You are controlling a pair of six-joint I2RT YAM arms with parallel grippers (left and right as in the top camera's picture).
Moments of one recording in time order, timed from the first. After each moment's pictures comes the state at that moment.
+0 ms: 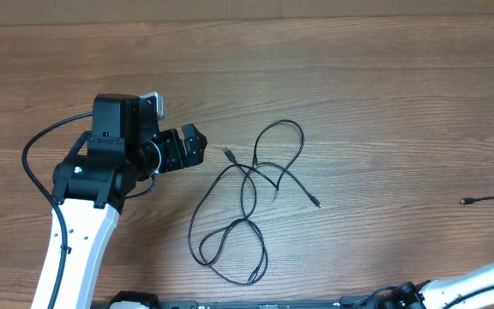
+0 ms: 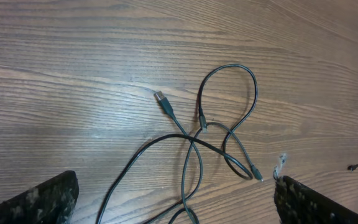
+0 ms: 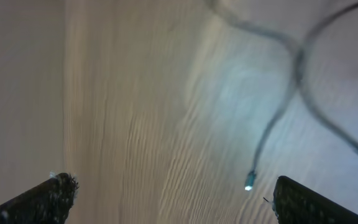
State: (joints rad) left arm -0.13 1.22 1.17 -0.91 0.29 -0.39; right arm -1.04 2.16 2.53 -1.64 -0.45 0.30
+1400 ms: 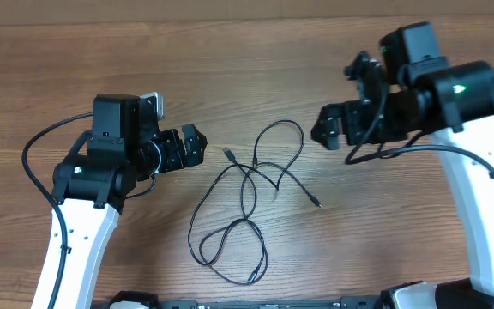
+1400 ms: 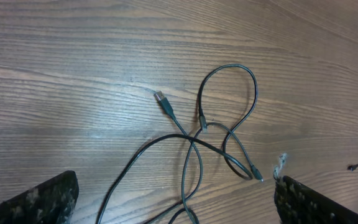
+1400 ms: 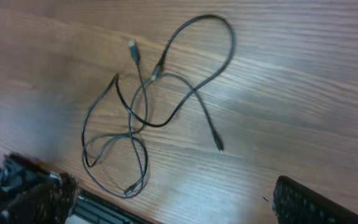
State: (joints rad) left arm -0.13 1.22 1.17 -0.91 0.29 -0.39; right arm 0.28 1.57 1.79 -1.48 -0.30 0.08
